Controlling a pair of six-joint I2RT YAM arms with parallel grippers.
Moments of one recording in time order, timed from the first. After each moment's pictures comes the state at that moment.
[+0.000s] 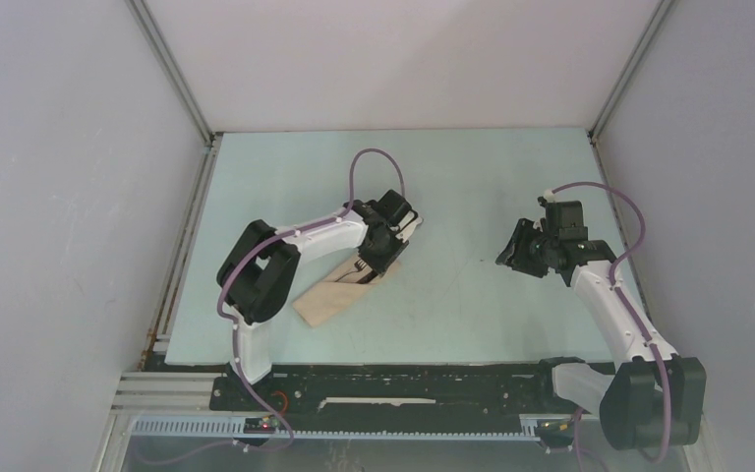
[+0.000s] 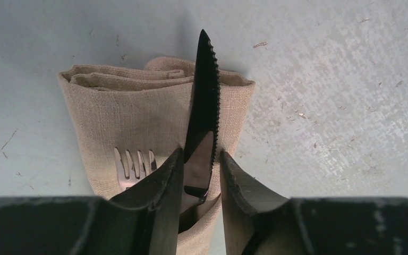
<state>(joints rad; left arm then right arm) -0.73 1.93 1.37 -0.69 0.00 0.00 0.07 1.11 0.80 -0.61 -0.22 0.43</state>
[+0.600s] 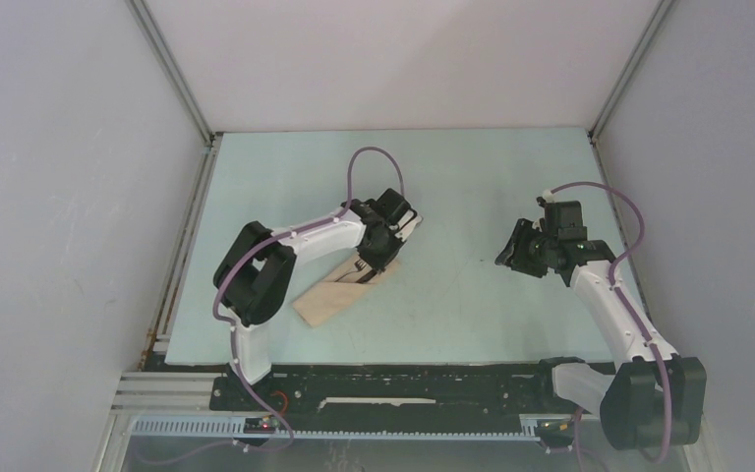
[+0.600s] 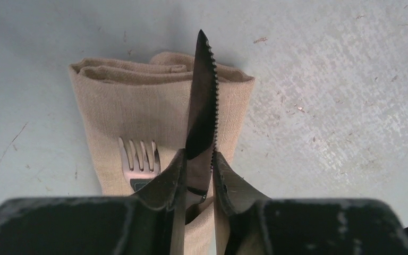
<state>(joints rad) -0.73 1.92 1.37 -0.70 0.00 0.01 0.07 1.11 0.80 -0.61 -0.22 0.43</state>
